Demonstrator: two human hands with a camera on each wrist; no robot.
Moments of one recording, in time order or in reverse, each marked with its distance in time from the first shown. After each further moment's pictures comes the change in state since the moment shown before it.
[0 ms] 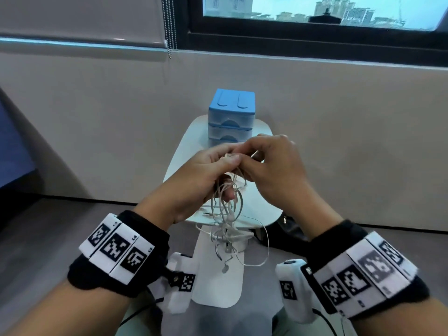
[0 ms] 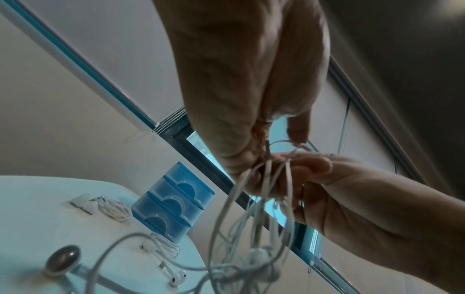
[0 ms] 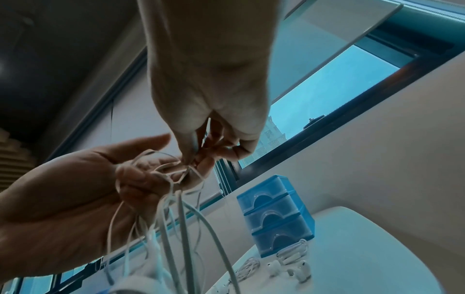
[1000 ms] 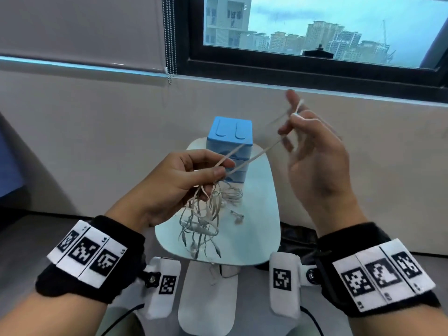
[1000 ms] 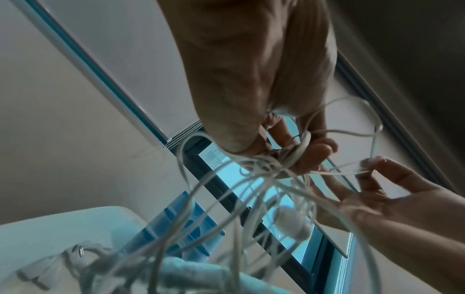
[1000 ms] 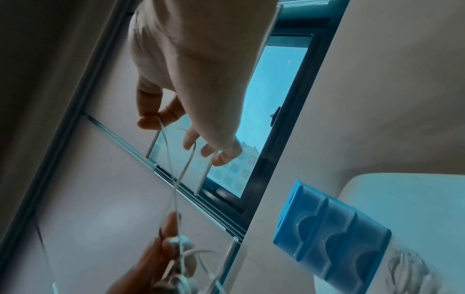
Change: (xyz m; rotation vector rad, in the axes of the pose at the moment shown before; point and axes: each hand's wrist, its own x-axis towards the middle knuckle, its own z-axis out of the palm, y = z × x) left_hand 0.026 0.040 -0.046 -0.063 0.065 0.073; right_hand 0.058 -0.028 -0.054 0.936 0.207 0.046
